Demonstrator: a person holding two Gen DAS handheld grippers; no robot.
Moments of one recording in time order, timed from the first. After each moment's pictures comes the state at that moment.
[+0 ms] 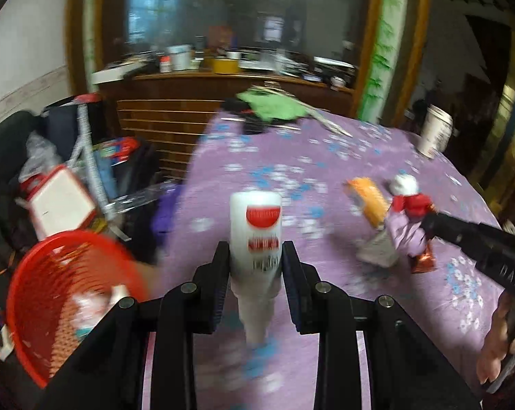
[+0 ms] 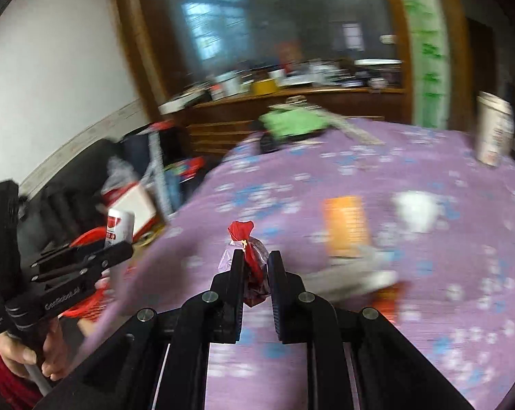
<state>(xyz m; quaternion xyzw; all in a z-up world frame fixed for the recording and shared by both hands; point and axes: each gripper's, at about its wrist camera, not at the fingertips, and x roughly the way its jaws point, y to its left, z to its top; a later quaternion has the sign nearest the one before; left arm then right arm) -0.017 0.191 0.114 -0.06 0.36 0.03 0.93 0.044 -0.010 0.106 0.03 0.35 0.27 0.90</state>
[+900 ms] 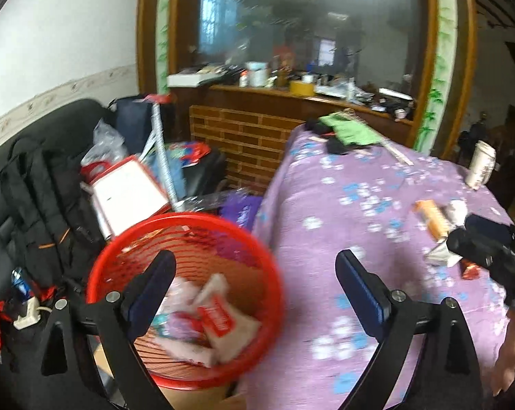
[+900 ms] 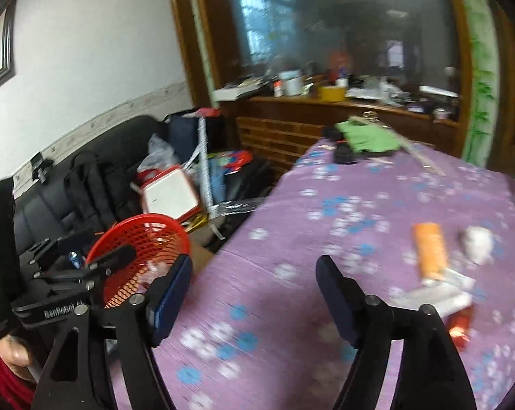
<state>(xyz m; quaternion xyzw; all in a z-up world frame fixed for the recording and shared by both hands) -0.077 0.253 0.118 -0.07 0.31 0.13 0.94 0.003 0.081 0.120 -0.03 0.32 0.30 0.90</state>
